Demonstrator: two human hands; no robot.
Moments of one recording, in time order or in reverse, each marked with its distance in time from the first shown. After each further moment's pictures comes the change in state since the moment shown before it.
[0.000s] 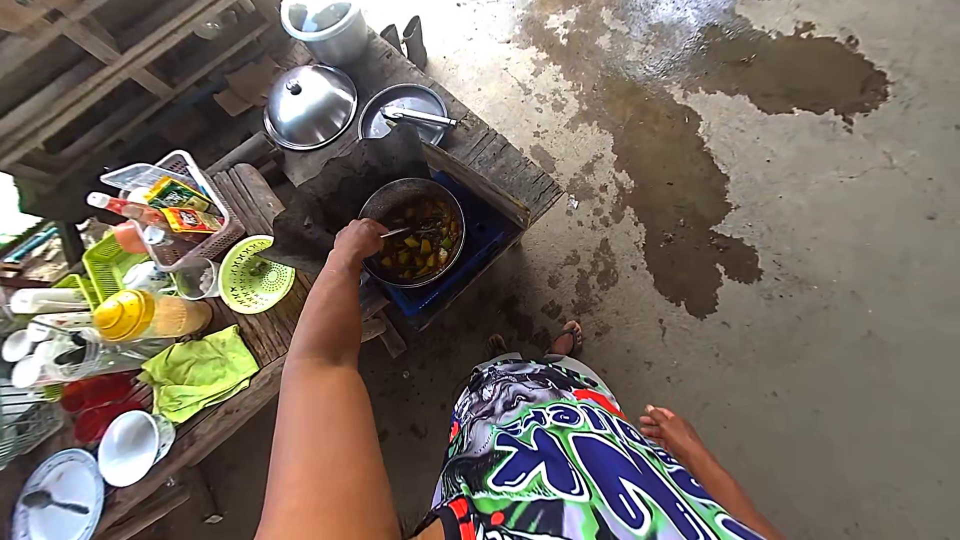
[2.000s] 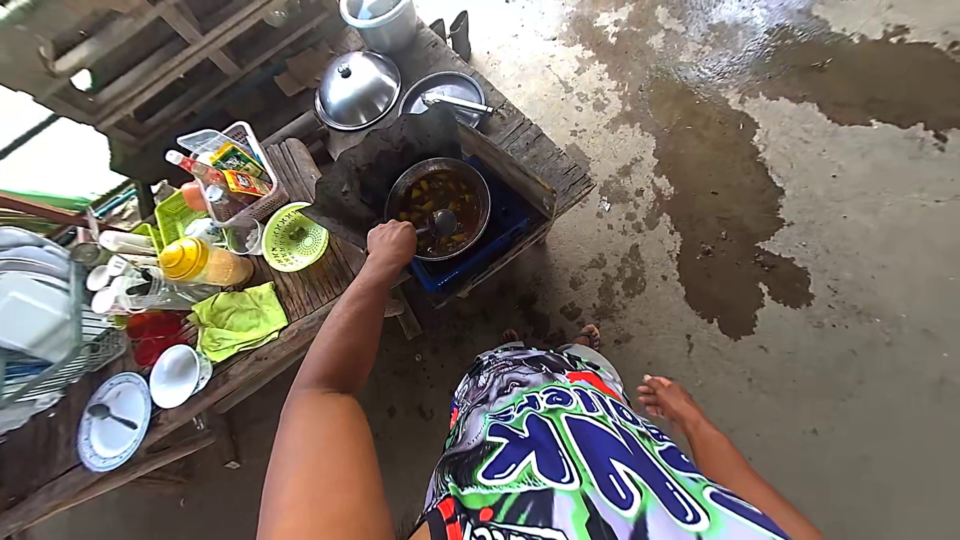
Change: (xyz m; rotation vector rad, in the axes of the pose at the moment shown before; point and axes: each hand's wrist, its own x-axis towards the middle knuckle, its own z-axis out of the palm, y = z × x) left_hand -0.120 0.056 0.009 0.218 0.045 -0.169; right_hand 0.037 -0.045 0.012 -0.072 -0.085 -0.114
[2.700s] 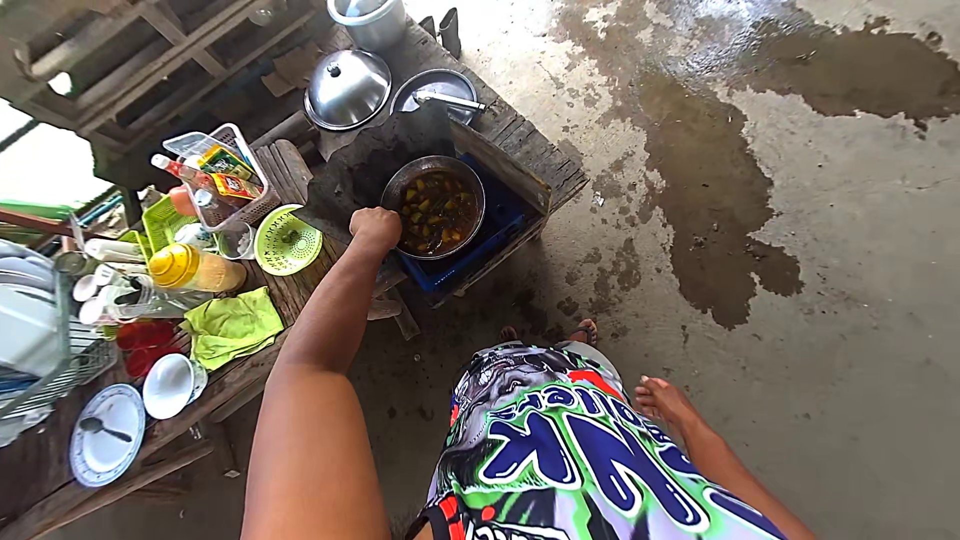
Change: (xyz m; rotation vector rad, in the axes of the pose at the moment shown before) left_hand 0.018 0.000 -0.022 0.201 -0.106 -0.094; right_hand -0.014 0.019 0.008 0.027 0.009 0.017
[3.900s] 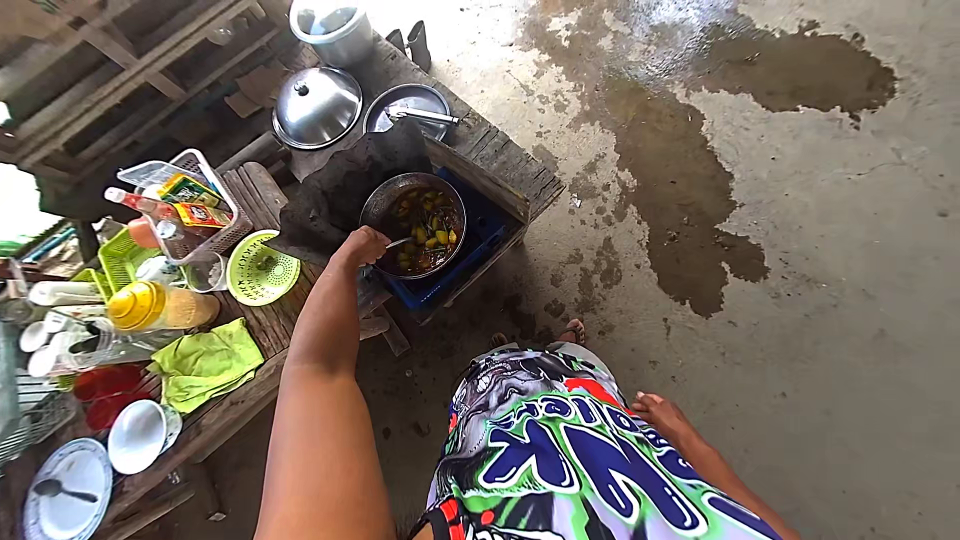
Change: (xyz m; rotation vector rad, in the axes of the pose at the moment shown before) left_hand 0.087 -0.024 0.034 -0.639 -0.173 0.196; right_hand -0.018 0.013 -0.001 0.031 0.045 0.080
